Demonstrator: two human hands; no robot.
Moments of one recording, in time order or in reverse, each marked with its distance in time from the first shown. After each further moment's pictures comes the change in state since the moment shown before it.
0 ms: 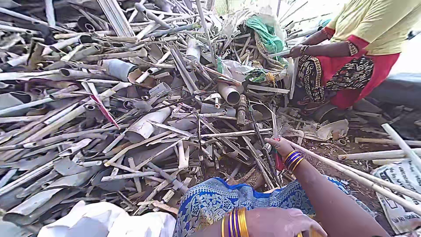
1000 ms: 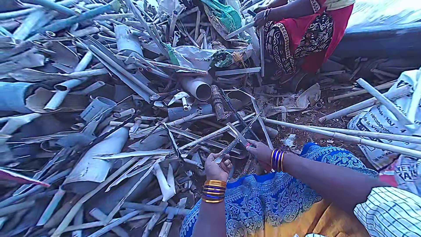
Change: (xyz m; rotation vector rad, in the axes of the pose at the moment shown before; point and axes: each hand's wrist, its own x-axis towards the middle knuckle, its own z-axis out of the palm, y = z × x) left_hand -0.010 -0.158 -0.109 -1.286 1.488 -0.585; right_hand 0.009 0.030 0.048 -0.216 -0.329 0.145
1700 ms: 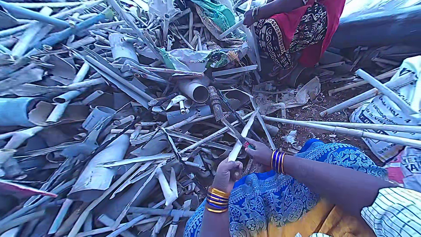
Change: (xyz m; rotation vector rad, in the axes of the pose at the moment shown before) left_hand -0.017 -0.016 -0.009 0.265 -0.418 -0.056; right_hand -0.005 0.005 -0.002 -0.102 0.066 -0.194
